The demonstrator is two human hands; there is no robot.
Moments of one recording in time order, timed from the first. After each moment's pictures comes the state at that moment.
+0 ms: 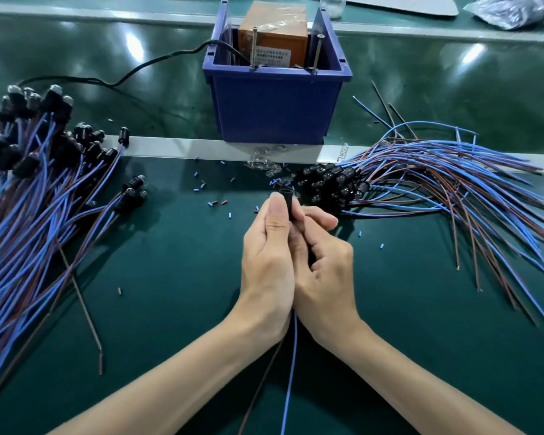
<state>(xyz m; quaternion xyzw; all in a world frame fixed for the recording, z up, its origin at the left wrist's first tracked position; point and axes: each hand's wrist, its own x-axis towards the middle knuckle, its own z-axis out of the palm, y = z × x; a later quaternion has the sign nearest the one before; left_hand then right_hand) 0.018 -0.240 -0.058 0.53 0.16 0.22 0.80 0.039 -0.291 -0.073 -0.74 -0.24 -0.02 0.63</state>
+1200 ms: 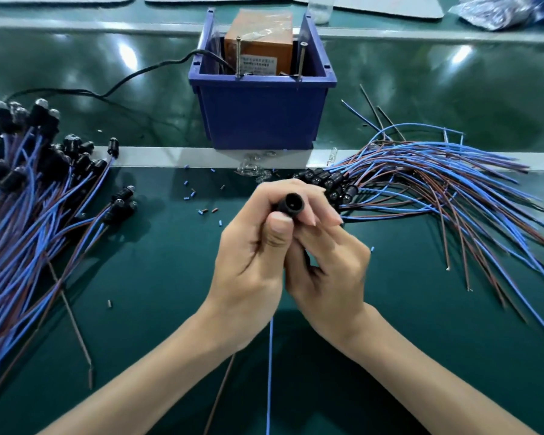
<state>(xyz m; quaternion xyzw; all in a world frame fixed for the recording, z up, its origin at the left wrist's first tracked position) 0.011 -0.221 -0.036 0.67 -0.12 0.29 0.67 0.058 -0.295 -0.062 -0.67 -0.40 -0.28 0.56</state>
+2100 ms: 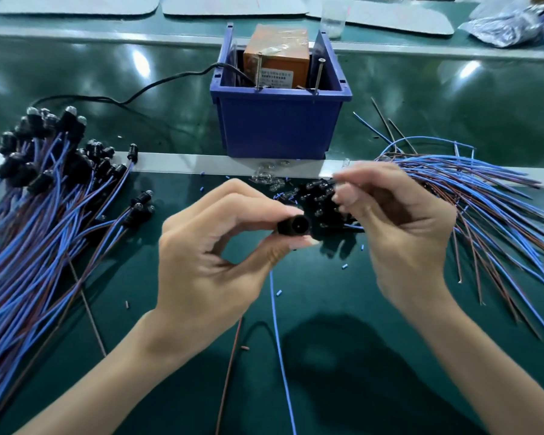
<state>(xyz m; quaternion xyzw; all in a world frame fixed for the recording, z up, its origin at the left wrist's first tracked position) -0.012 -0.186 -0.017 0.74 -0.09 0.37 0.55 0.093 -0.320 -0.031 -0.60 -0.34 -0.07 0.72</state>
